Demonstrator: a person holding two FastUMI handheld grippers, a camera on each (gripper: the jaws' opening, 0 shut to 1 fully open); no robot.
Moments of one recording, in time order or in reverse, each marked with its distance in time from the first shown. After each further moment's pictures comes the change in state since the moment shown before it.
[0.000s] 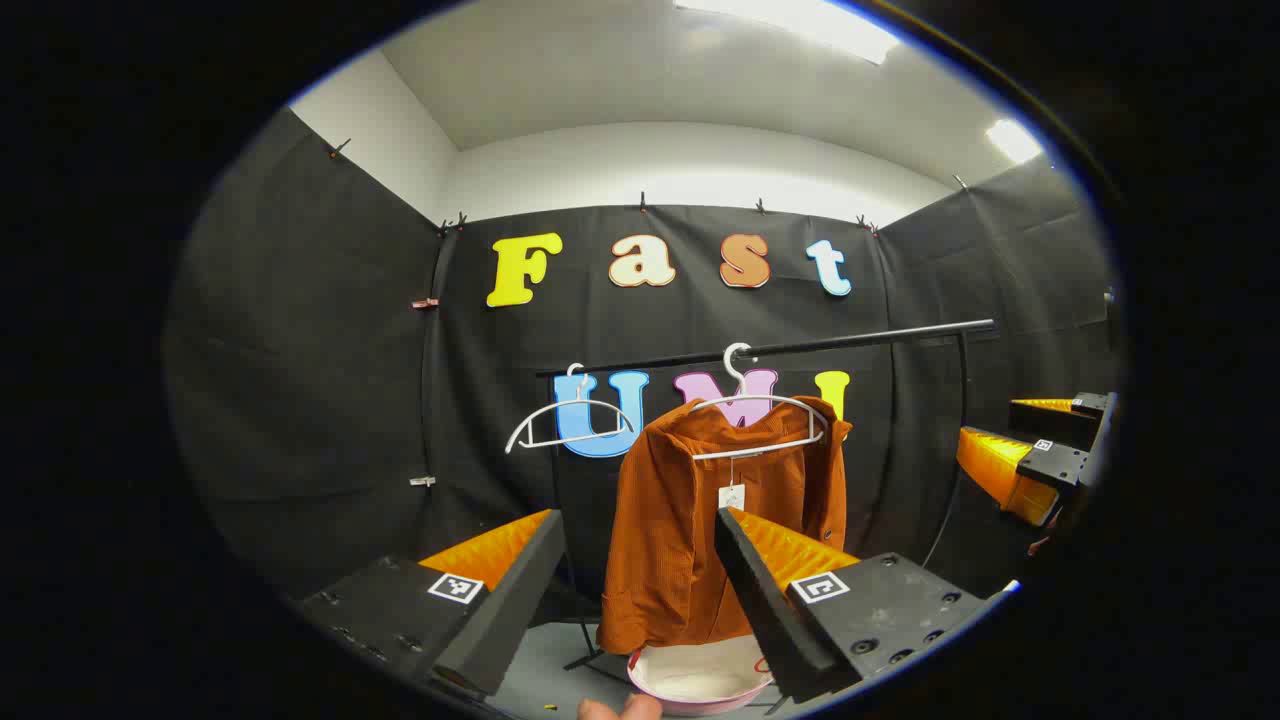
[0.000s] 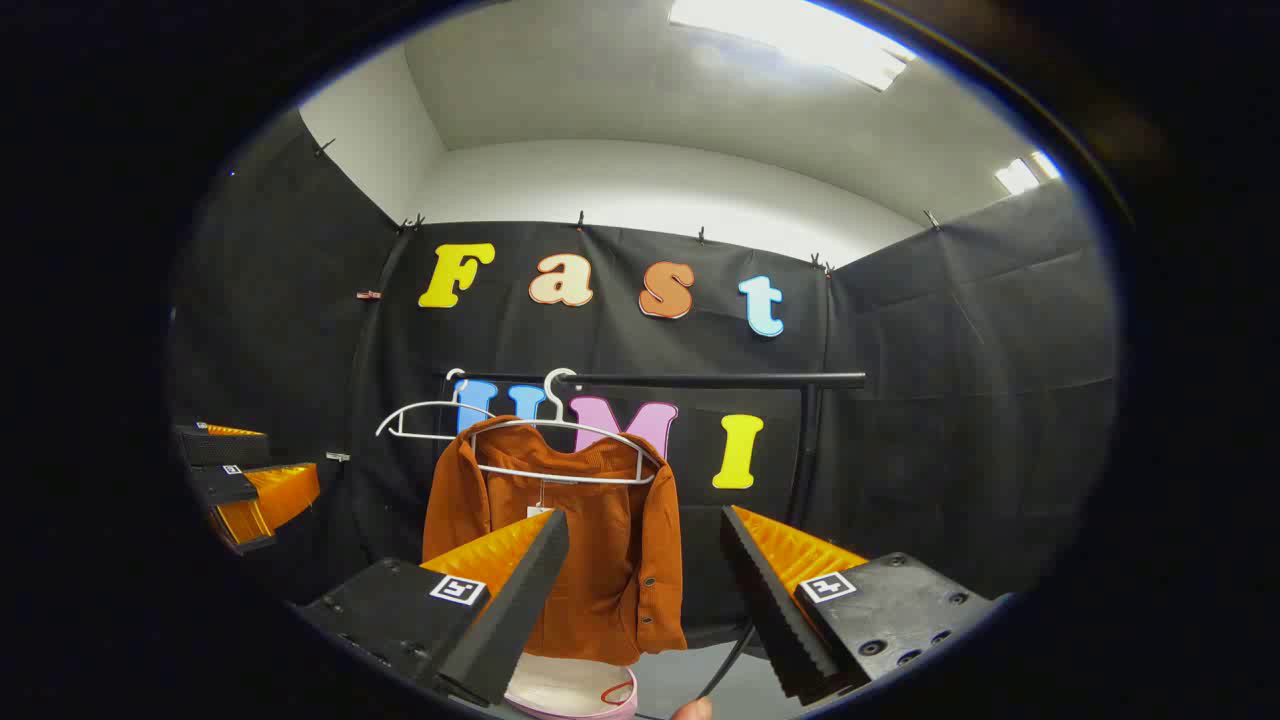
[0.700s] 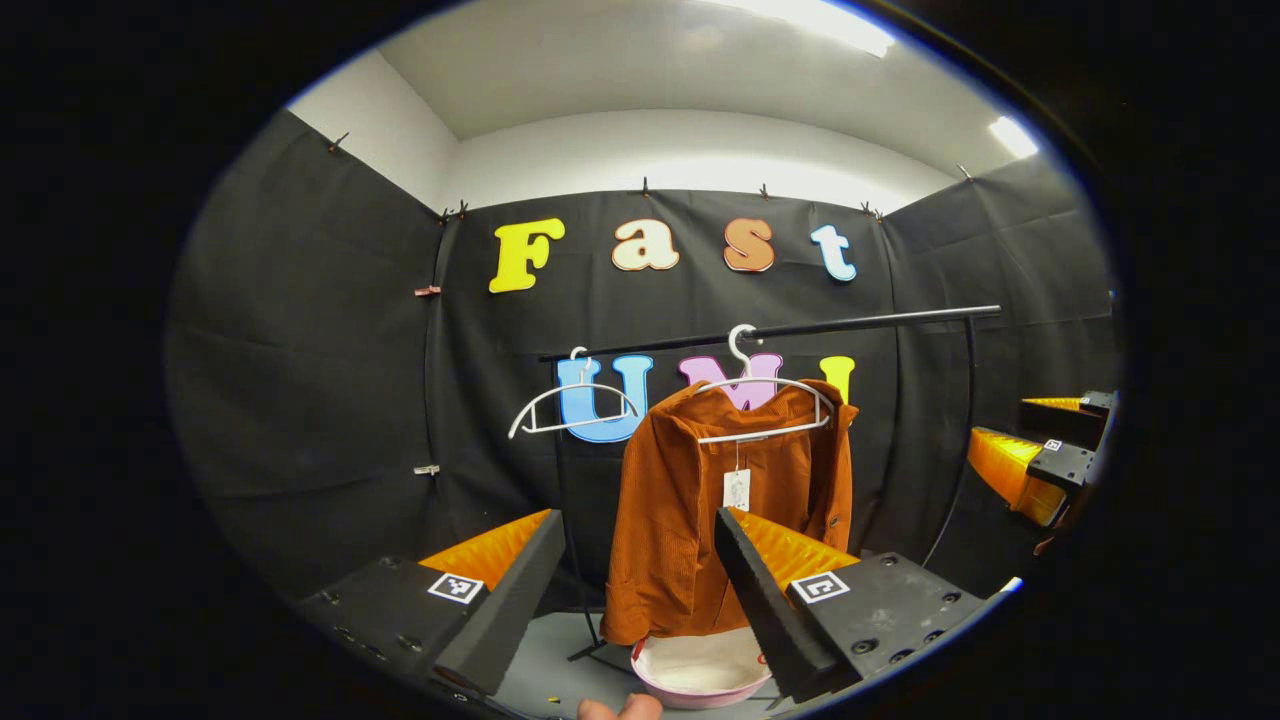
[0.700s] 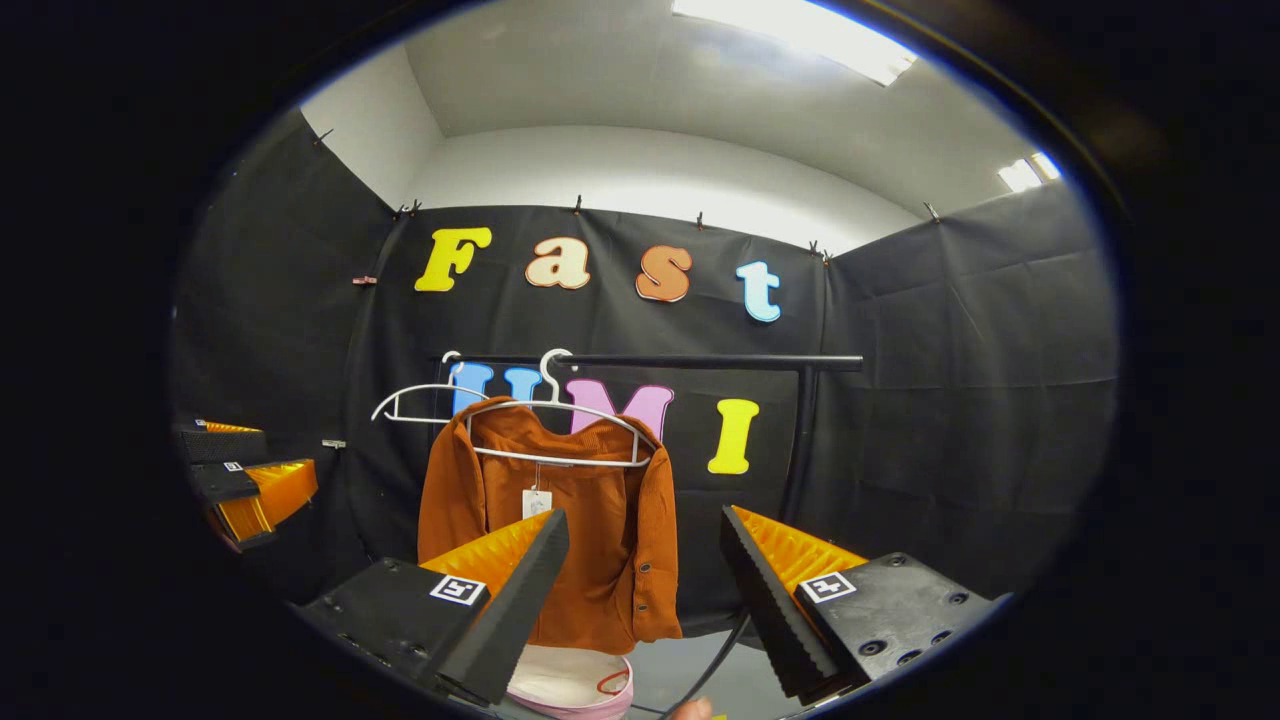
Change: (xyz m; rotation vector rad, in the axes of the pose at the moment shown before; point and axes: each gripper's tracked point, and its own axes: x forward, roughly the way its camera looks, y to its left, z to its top) left arm 0.002 0.003 -0.012 -0.001 0.043 0.014; right arm -0.006 0.000 -0.012 -0.012 0.054 -0.009
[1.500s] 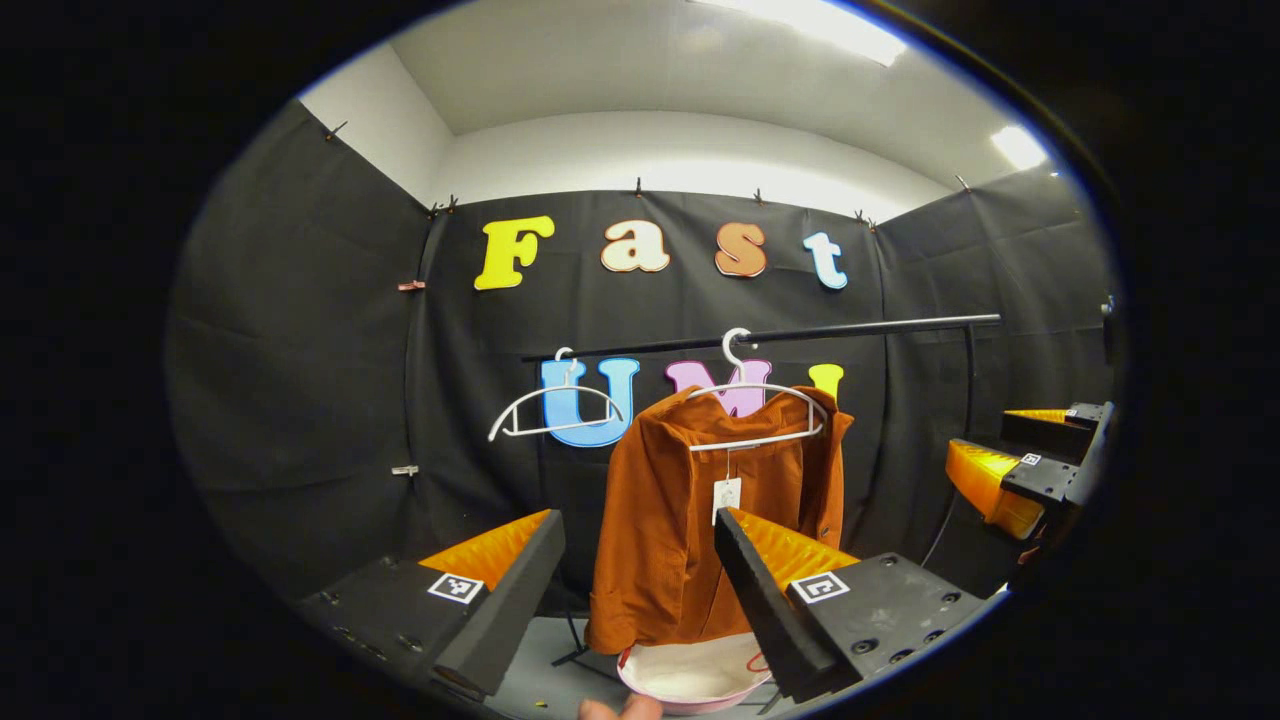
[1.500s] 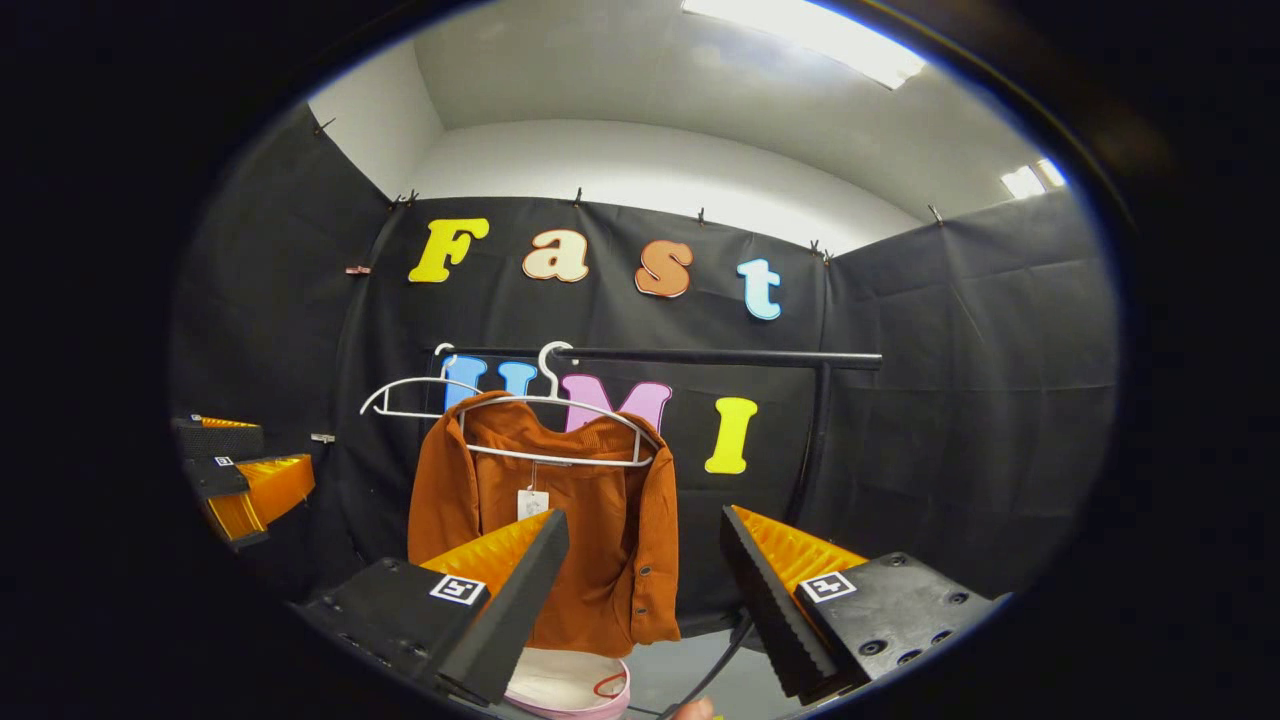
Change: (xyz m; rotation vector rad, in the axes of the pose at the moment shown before) left arm 0.045 -0.009 -0.002 -0.021 -0.022 -0.063; right arm 0.035 0.014 -0.008 -0.019 -0.008 -0.030
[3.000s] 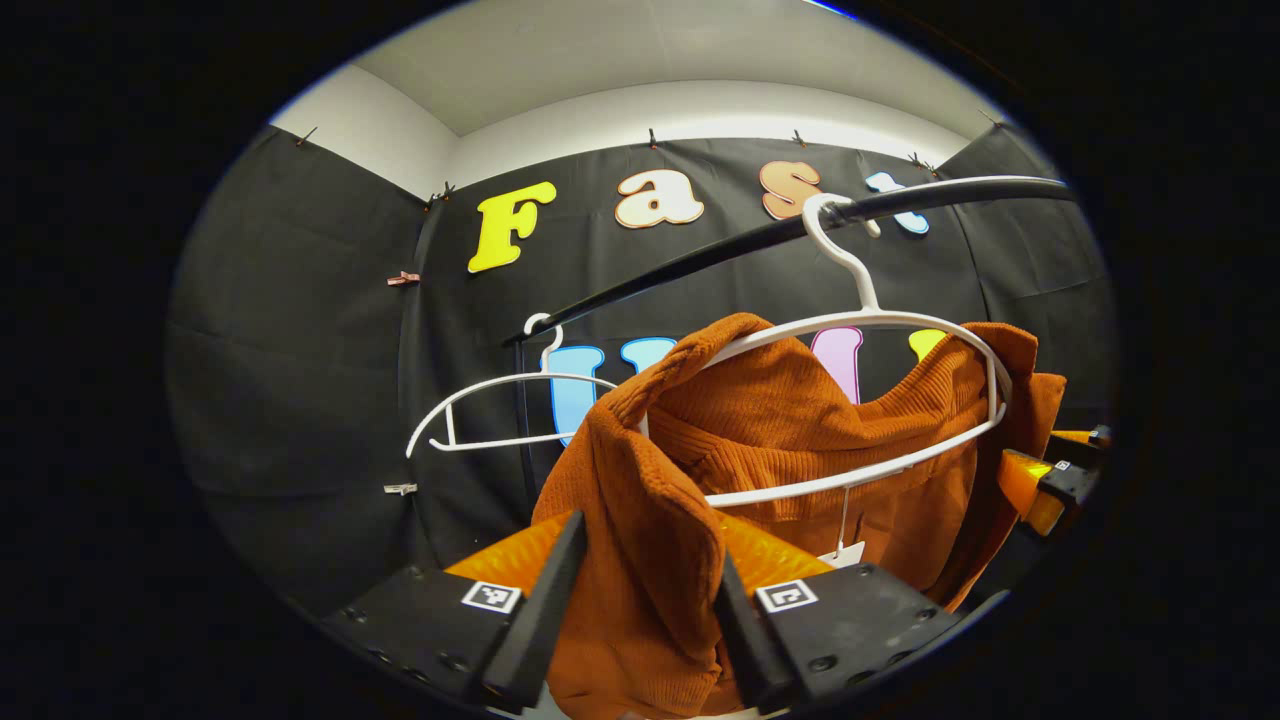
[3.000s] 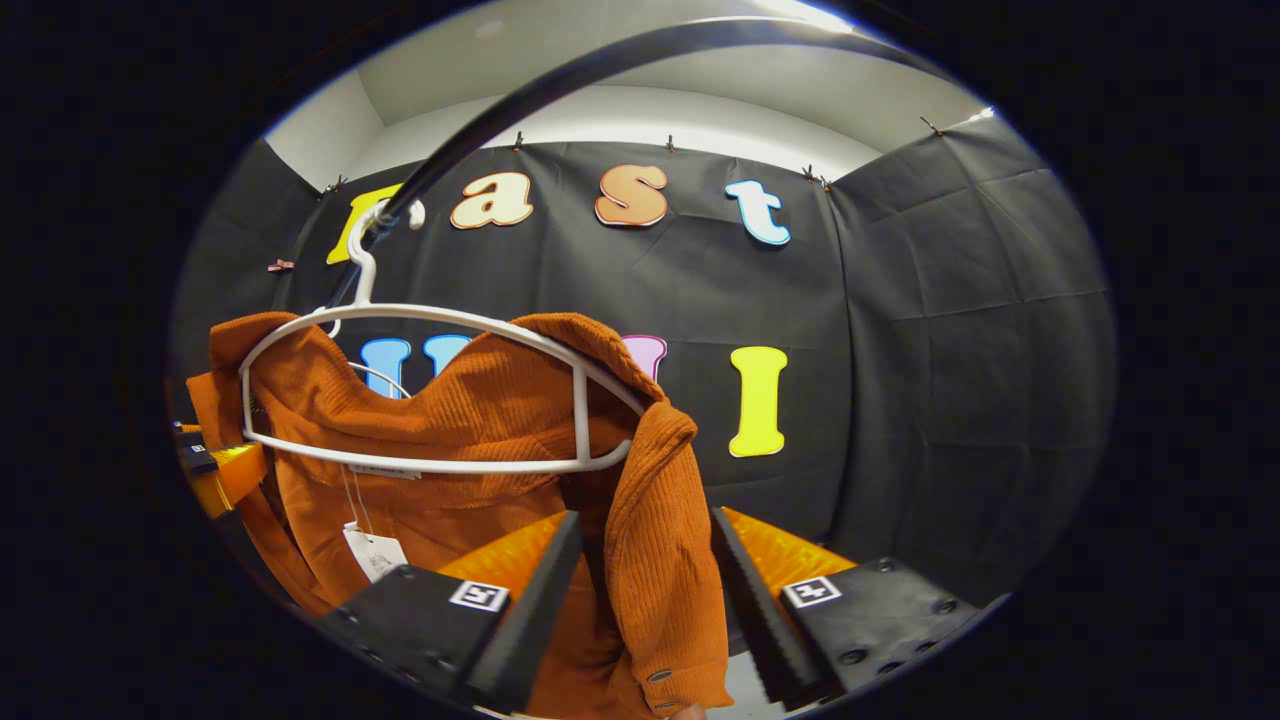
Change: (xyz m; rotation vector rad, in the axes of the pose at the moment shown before) left arm 0.290 -0.007 -0.057 0.066 -0.004 0.226; right arm 0.309 -0.008 -0.134 0.139 0.042 0.015
